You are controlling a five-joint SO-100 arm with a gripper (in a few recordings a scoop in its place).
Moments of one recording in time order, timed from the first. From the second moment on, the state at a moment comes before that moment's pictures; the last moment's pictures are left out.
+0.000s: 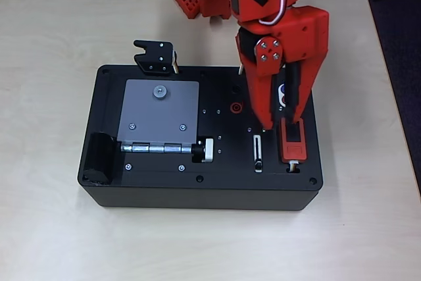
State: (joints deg) arm -16.6 83.1 59.7 79.1 80.7
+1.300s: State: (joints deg) arm -21.9 99.7 93.7 76.4 100.5
